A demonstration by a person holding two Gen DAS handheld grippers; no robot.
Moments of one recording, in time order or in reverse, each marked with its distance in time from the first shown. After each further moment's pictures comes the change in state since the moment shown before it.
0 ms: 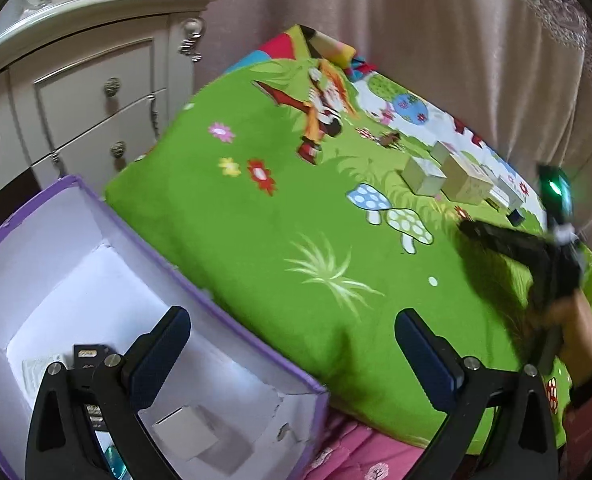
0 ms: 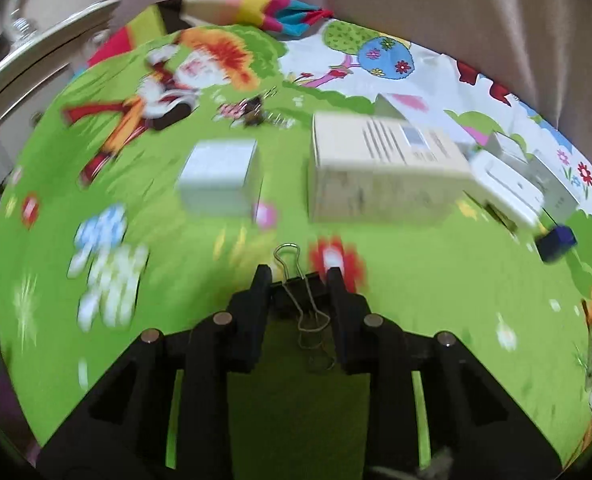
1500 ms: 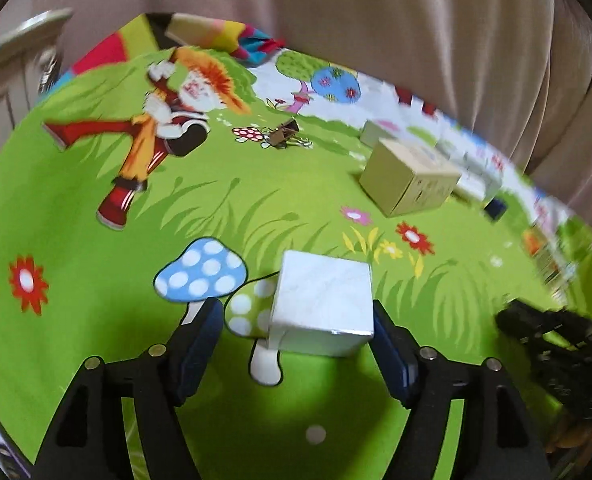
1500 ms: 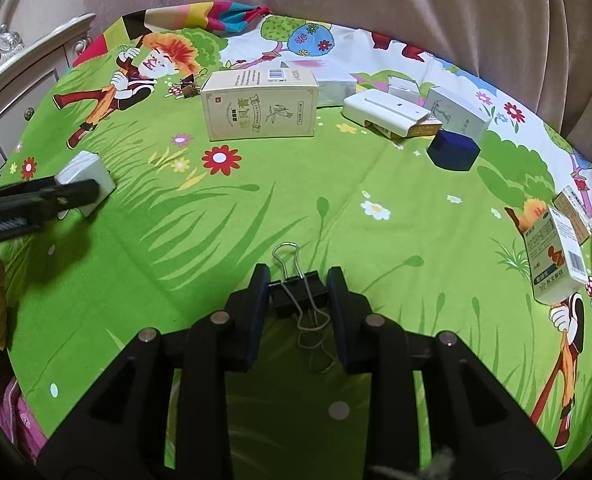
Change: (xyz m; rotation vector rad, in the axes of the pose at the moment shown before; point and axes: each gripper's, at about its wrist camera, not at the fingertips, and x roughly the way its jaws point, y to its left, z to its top) left arm 0.098 -0.111 0.053 0.132 0.005 -0.130; right arm -0.050 -0.061 -0.064 0.094 0.005 -0.082
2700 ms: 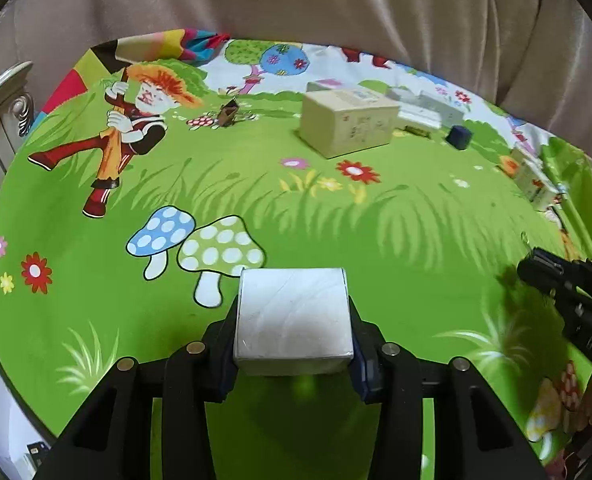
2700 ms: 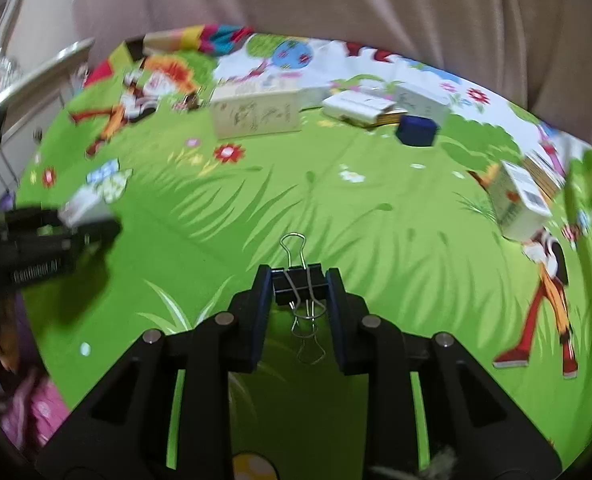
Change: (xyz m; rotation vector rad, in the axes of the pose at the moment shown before) left arm -0.019 -0.055 -0.031 0.228 0.070 0.060; right arm -0.056 -0.003 -0.038 0.119 -0.071 -0.017
